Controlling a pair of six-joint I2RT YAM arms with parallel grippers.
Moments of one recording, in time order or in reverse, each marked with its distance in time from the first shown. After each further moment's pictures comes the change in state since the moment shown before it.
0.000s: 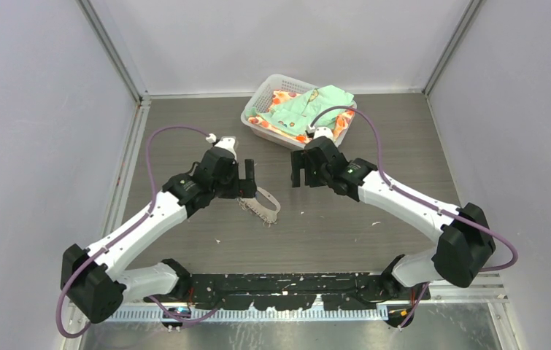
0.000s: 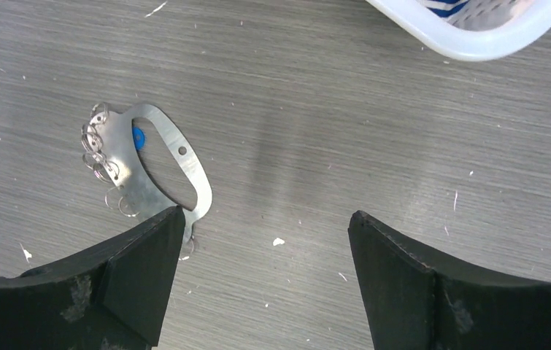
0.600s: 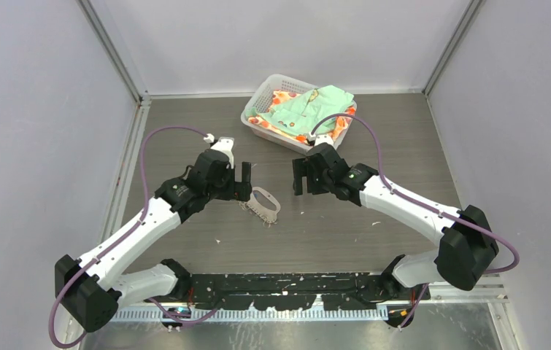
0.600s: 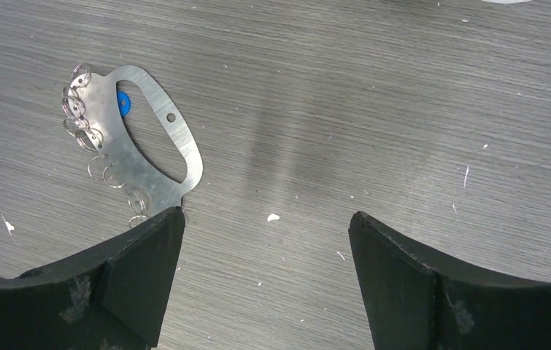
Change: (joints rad) left arm 0.000 -0.053 -0.010 -0.016 -0.018 0.094; right arm 0.002 -0.019 -0.058 -0.002 -0.044 0.002
